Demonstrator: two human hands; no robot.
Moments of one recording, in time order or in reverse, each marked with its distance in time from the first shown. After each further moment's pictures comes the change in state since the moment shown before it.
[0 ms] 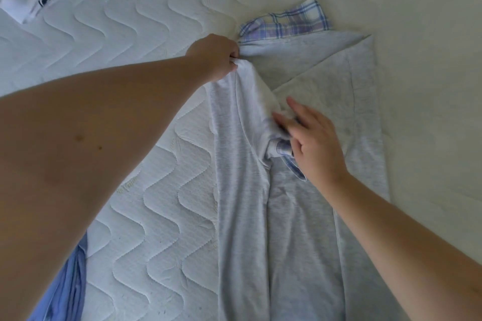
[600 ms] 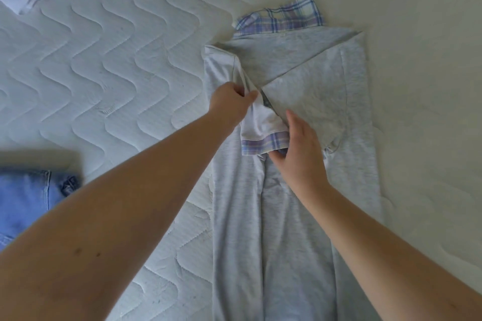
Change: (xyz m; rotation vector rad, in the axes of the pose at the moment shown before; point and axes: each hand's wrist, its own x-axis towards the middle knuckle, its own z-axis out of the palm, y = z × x) left_hand -0.073 0.061 0.071 -0.973 0.077 -0.485; right_hand -0.026 -0.028 0.010 0.180 -0.144 0.428
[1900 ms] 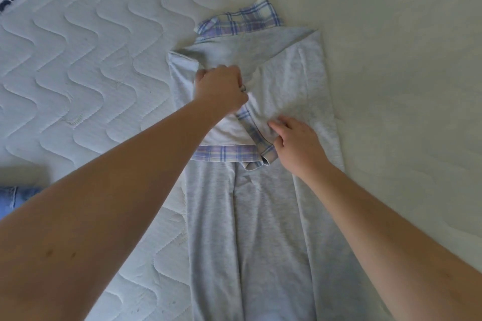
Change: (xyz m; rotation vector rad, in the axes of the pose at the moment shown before) left_hand -0.016 0.062 0.024 0.845 -0.003 0.383; right_hand 0.015 0.067 -0.033 -0.316 -0.177 -0.062
